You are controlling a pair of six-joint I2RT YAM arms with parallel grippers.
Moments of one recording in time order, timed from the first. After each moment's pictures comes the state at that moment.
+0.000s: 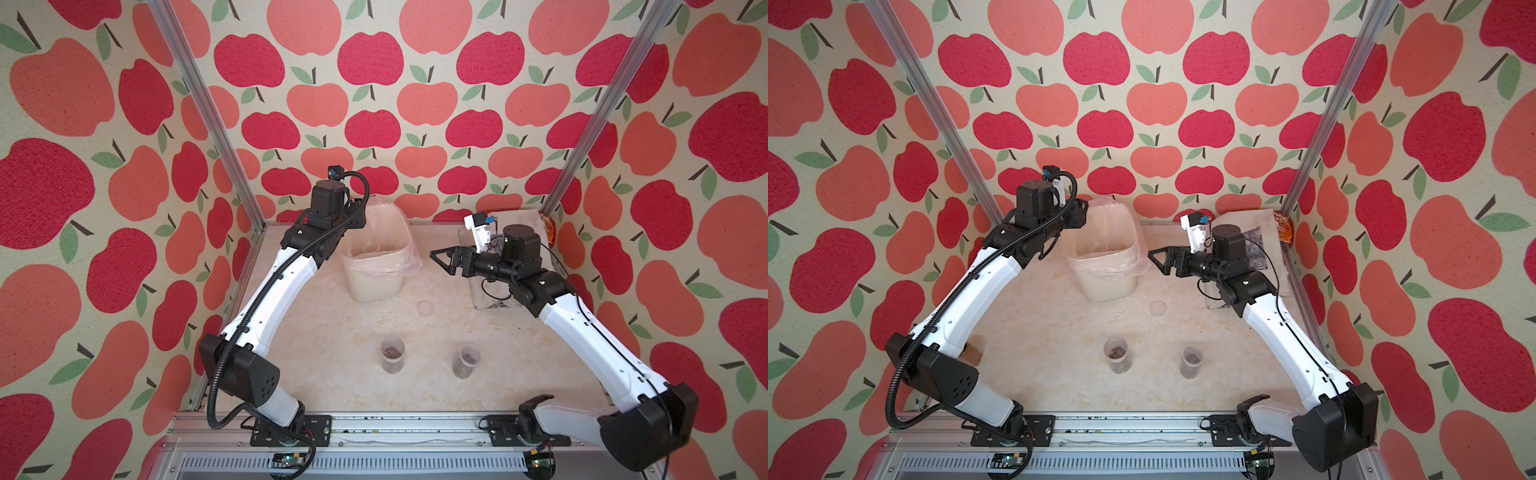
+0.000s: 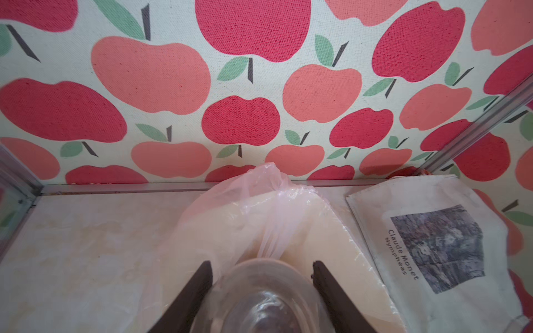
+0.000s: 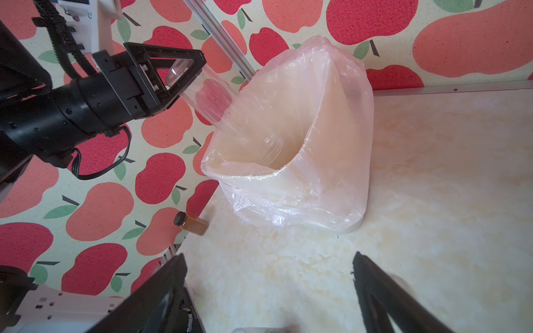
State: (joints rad) left arm -0.42 1.58 1.71 -0.50 -0.15 -0.24; right arm 0.46 1.24 1.17 -0.30 -0.56 0.46
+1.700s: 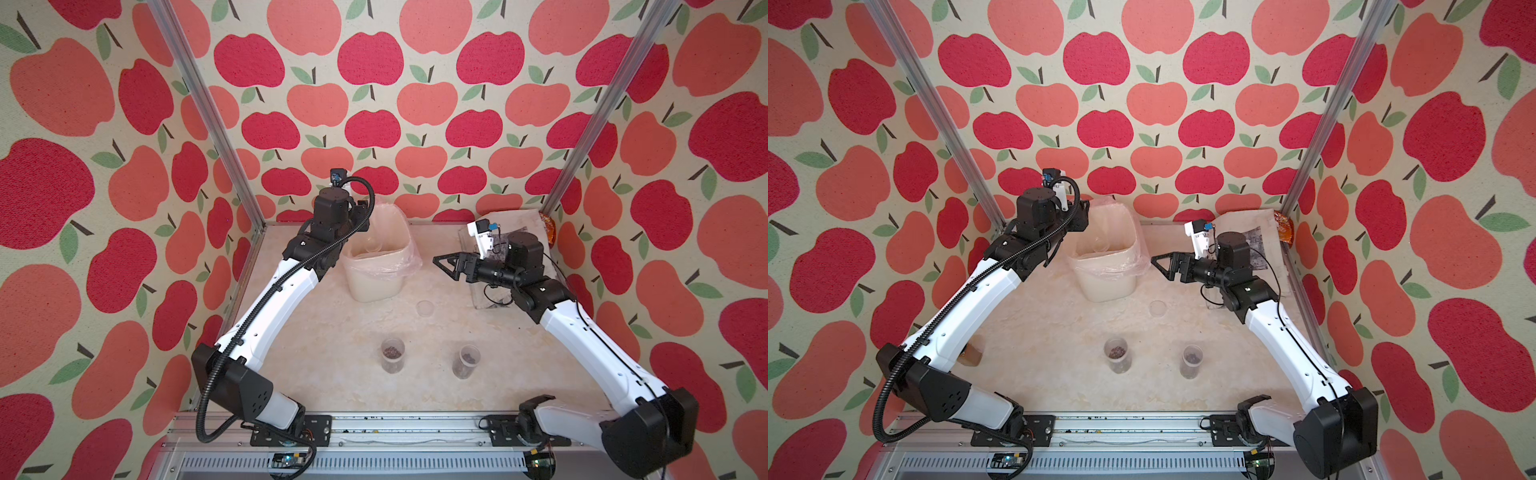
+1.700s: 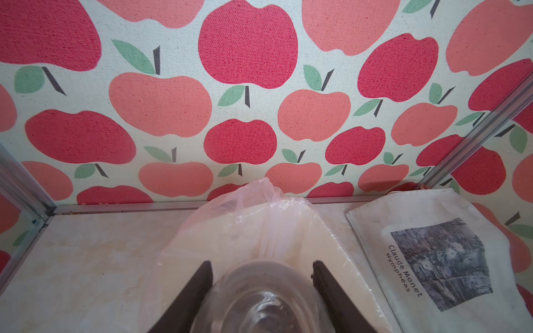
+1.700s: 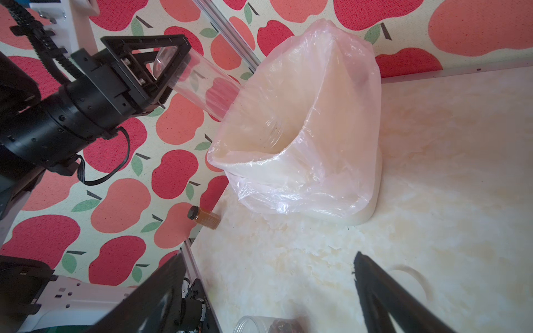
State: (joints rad) left arm -0.45 1.50 1.60 -0.37 -0.21 -0.25; right arm 0.42 1.20 1.07 -0.20 -0.65 0.51
